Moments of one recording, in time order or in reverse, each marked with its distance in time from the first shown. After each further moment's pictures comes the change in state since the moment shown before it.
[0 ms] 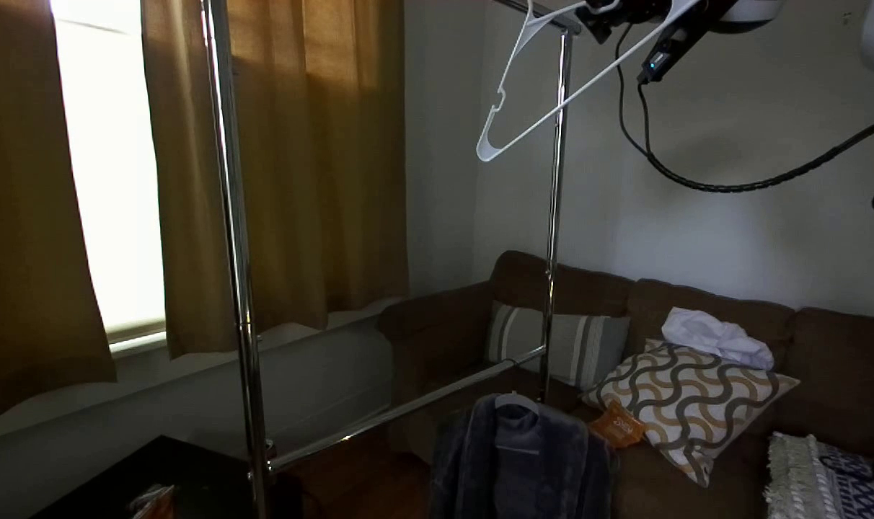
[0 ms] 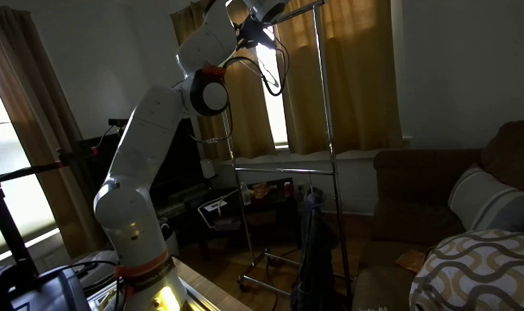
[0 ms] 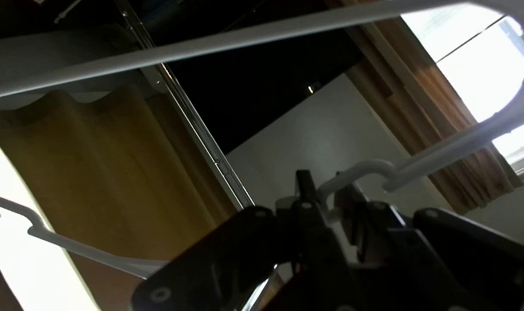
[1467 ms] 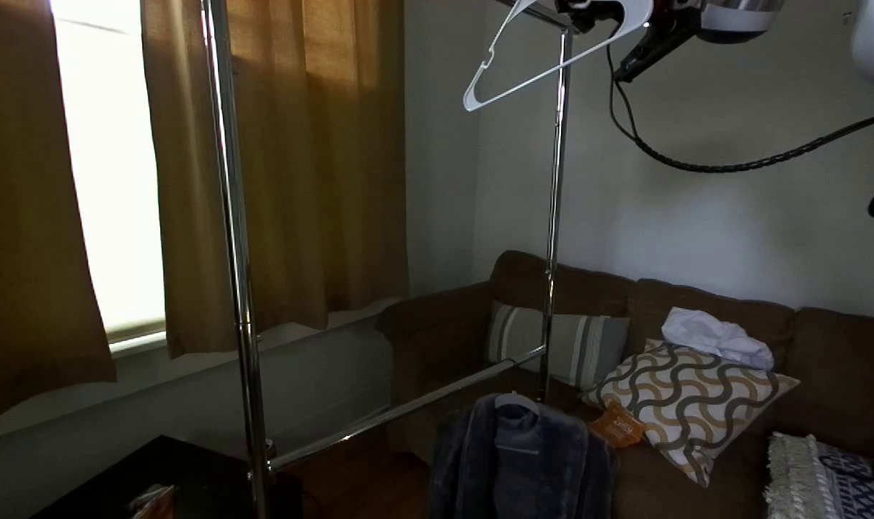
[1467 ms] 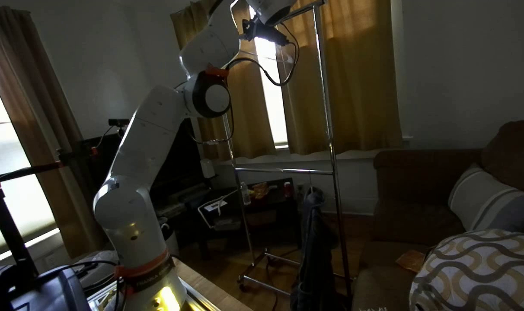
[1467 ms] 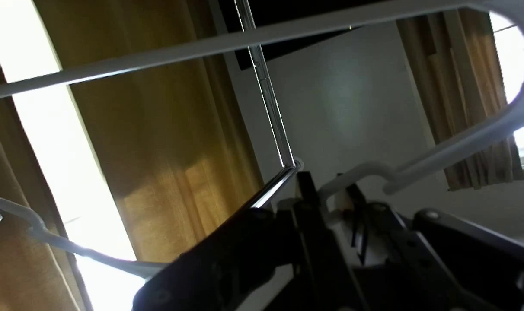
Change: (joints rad) arm -0.014 0.024 0.013 -0.003 0.045 0.244 -0.275
